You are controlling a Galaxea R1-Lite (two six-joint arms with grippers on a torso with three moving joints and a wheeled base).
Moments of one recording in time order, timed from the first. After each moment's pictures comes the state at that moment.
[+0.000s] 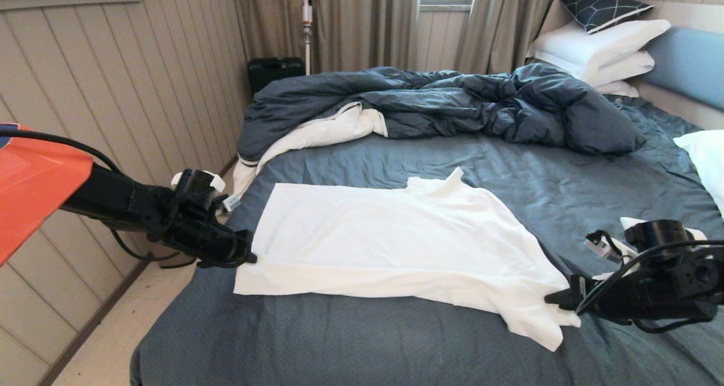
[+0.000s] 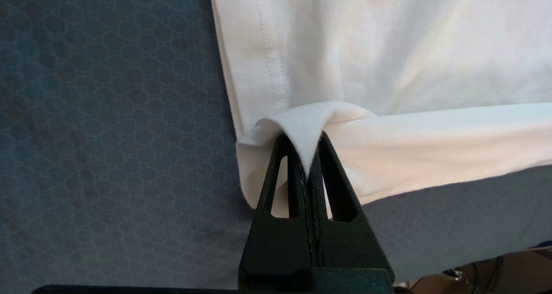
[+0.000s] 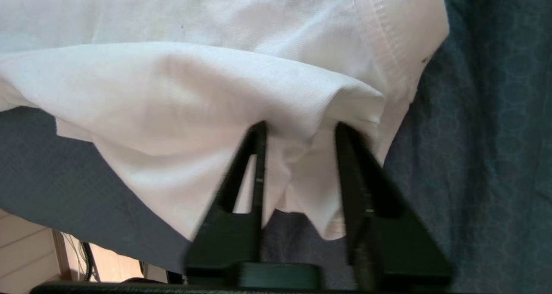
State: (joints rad) left arm -0.16 2.12 -1.28 0.16 -0.32 -0.19; right arm -0.27 1.89 -0.73 -0.16 0.44 0.06
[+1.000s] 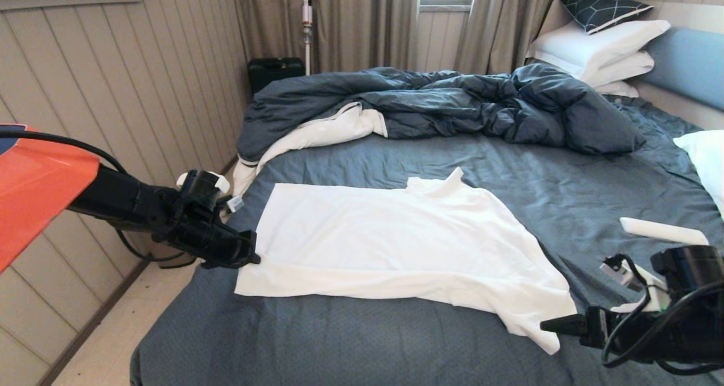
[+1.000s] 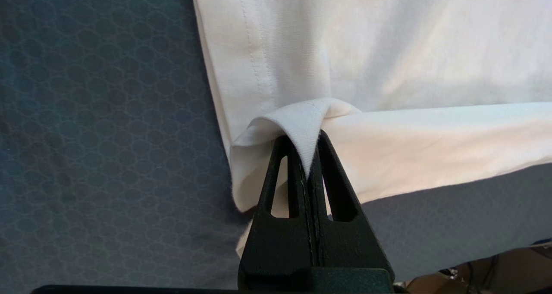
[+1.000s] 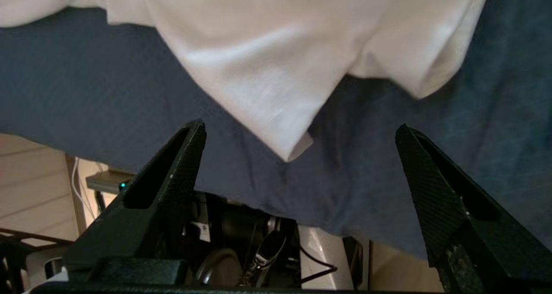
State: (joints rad) left arm -0.18 2.13 -1.28 0.16 -0.32 -0.21; right arm -0.23 1.67 -0.49 -0.16 0.48 0.07
